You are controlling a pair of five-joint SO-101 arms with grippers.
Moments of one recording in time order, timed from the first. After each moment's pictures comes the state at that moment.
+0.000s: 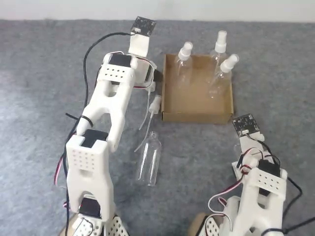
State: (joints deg) left arm 5.7 34.2 -21.7 63.1 -1.7; right arm 19.6 -46.6 78.5 49.1 37.8
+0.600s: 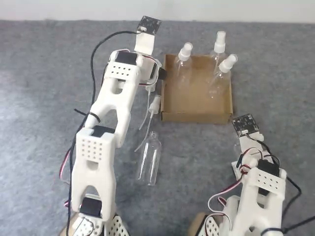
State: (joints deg) left arm 6.7 44.7 -35.9 67.2 -1.3; right arm 19.6 -46.6 78.8 49.0 37.8
